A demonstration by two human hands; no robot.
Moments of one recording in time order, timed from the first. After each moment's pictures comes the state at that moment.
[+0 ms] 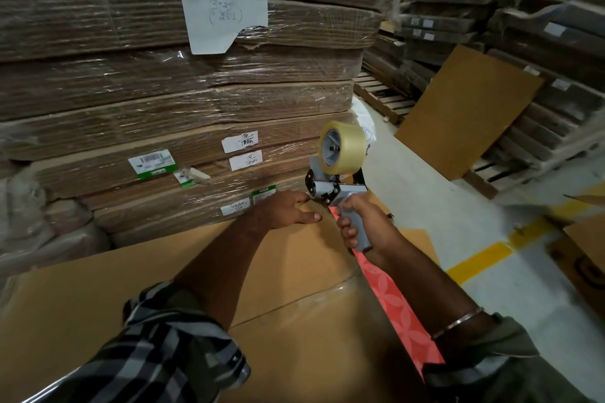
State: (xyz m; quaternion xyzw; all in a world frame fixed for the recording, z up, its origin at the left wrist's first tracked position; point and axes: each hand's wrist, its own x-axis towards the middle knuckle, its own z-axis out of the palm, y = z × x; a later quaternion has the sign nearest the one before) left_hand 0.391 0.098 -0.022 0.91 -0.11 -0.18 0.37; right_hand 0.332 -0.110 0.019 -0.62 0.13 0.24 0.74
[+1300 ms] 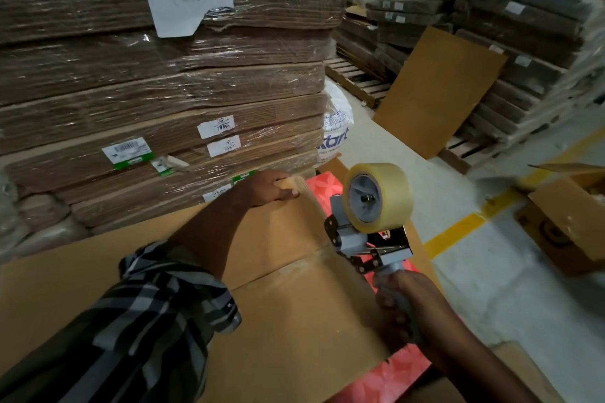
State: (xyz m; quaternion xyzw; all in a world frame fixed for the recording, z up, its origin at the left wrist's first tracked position) left_hand 0.388 0.098 -0.024 0.92 -0.09 -0.17 0.33; right_hand 0.138 -0.180 0.031 -0.67 0.18 0.20 0.69
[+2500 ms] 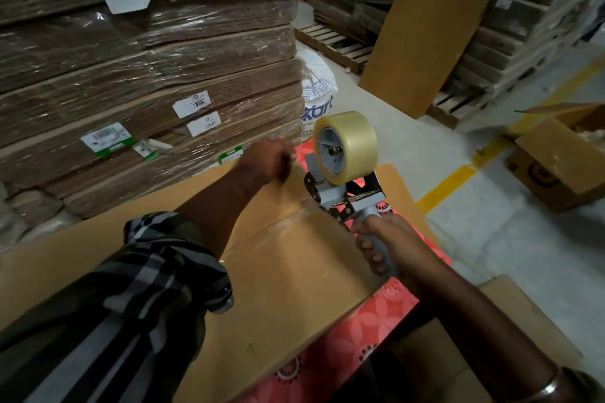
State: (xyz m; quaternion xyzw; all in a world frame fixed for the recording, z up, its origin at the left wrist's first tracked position) left_hand 0.353 0.049 -0.014 0.96 -0.20 -0.03 0.17; right_hand 0.123 -0.177 0.038 -0.66 0.16 0.18 0.71
